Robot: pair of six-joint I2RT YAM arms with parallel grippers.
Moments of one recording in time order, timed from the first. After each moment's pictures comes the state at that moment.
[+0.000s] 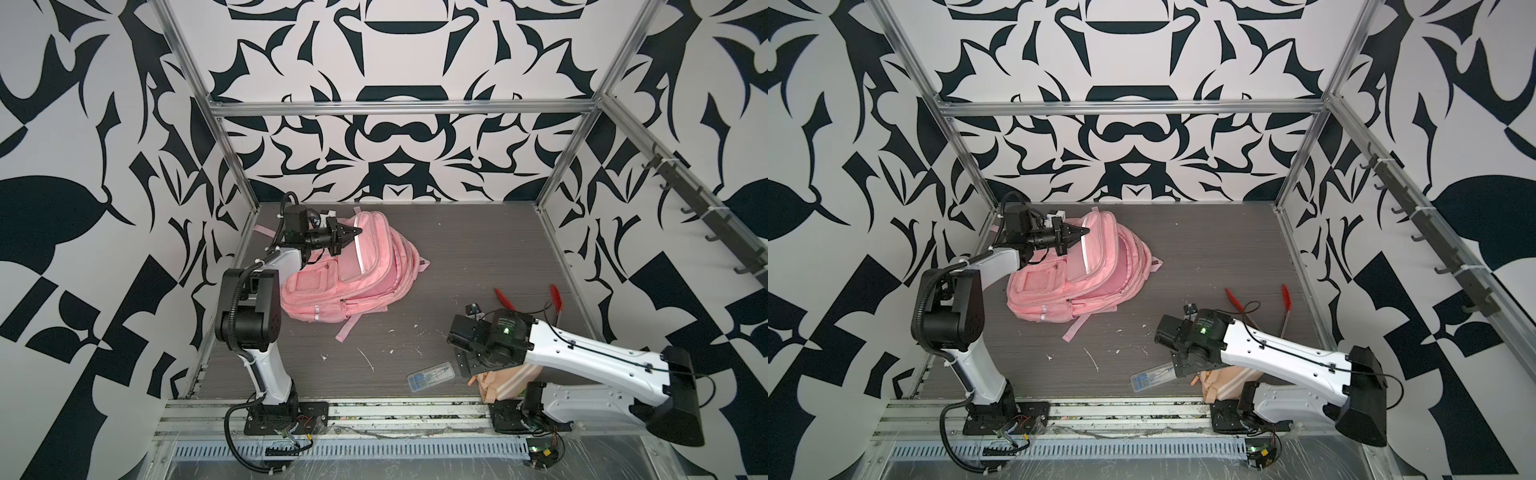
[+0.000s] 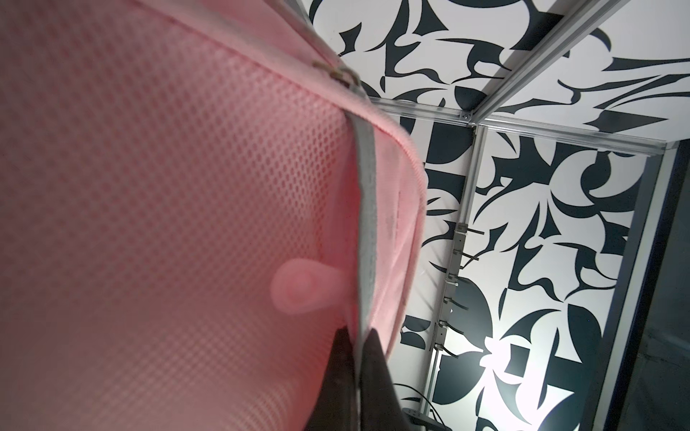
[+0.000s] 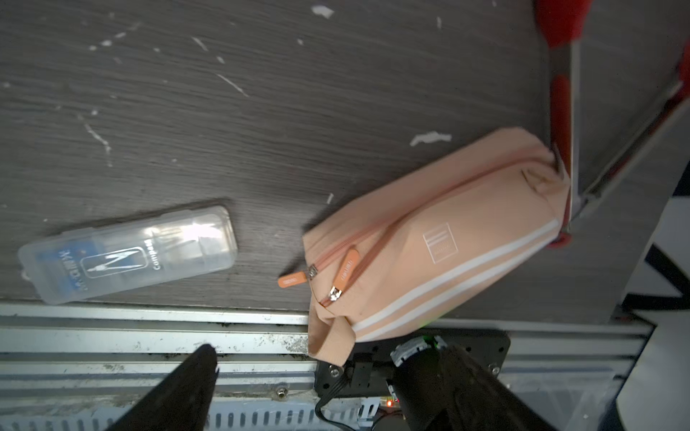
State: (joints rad) left arm -0.07 1.83 1.16 0.29 1.13 -1.31; right arm 1.09 1.12 0.90 -1.36 0.20 1.01
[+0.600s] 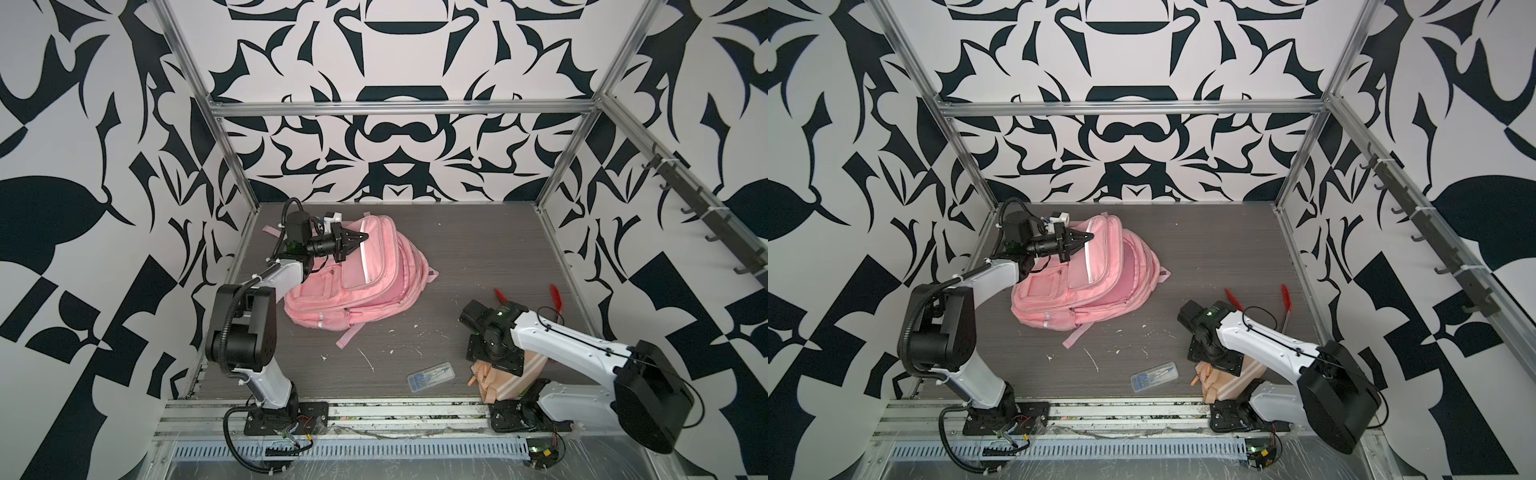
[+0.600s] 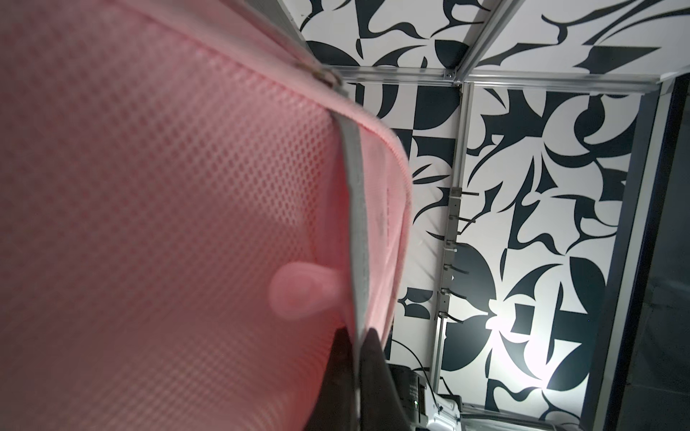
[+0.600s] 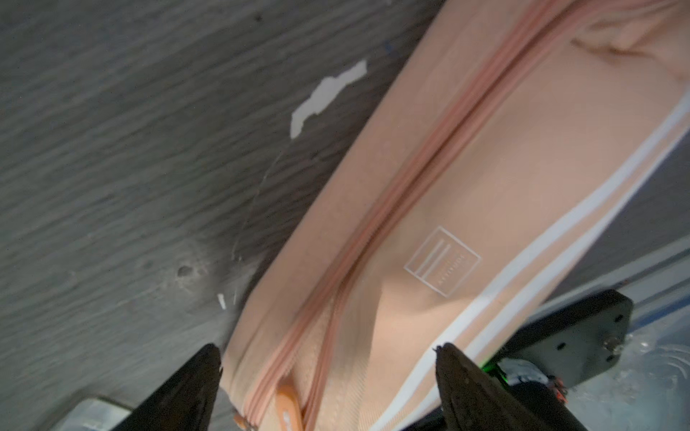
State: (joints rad) left arm -0.14 1.67 1.02 0.36 1.13 -1.29; right arm 0.68 1.26 0.66 -1.08 0.09 1.09
